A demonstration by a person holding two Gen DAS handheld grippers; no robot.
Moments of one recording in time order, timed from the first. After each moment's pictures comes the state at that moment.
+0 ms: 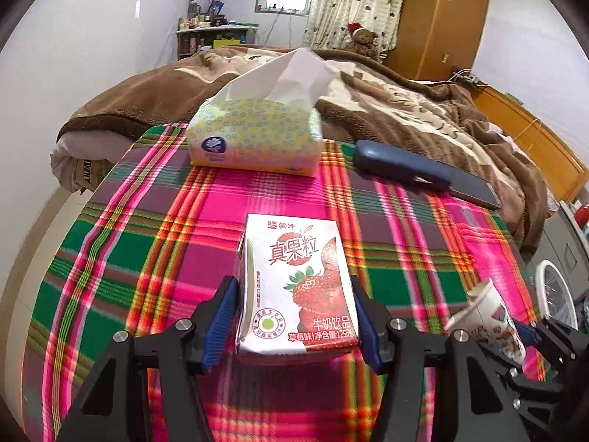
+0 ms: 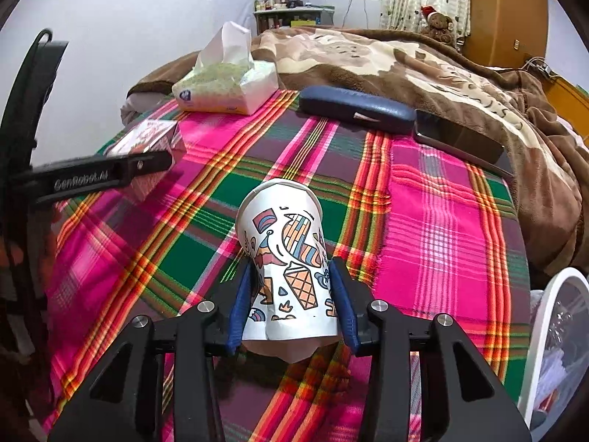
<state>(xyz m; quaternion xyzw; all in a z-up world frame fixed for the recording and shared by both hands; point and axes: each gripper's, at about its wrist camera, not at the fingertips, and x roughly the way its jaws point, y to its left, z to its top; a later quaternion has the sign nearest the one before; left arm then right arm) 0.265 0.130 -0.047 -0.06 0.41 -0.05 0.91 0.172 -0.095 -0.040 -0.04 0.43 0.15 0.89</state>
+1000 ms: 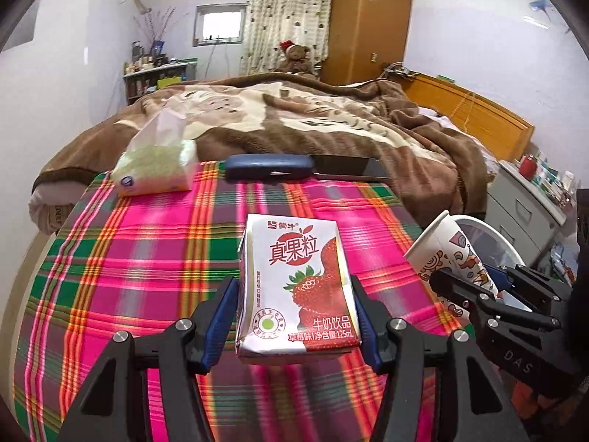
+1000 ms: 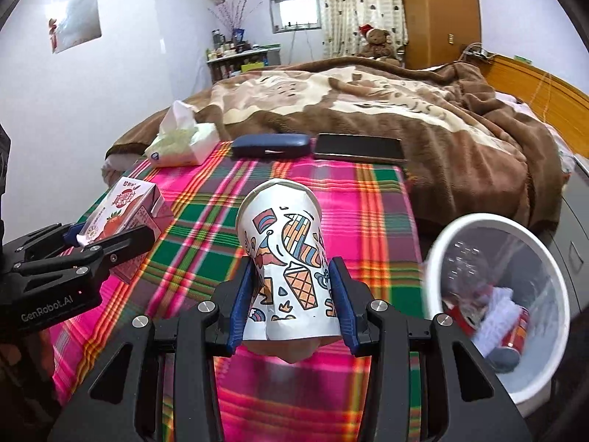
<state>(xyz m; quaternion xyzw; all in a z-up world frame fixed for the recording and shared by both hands) 0.155 0.008 0.008 0.00 0.36 -0.14 0.92 0.109 -0.180 0.000 0.03 0.37 0.08 0.93</state>
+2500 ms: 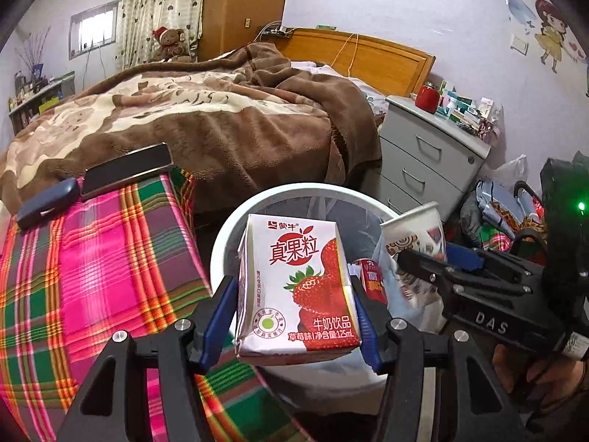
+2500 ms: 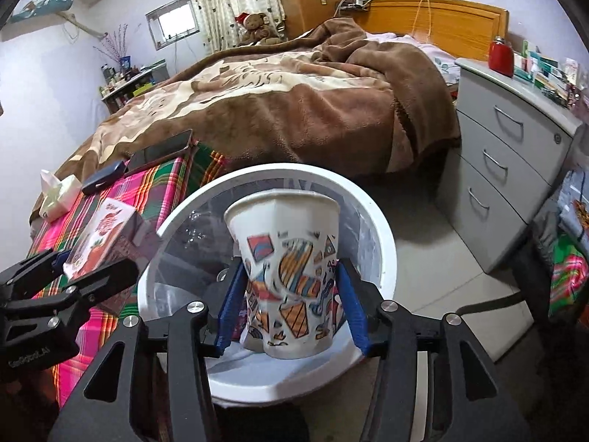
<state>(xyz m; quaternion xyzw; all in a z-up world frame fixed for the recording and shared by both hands) 0.162 -0.257 -0.015 0.06 0.40 -0.32 0.86 0.078 -0.382 -0.028 0.13 0.40 -0.08 0.91</state>
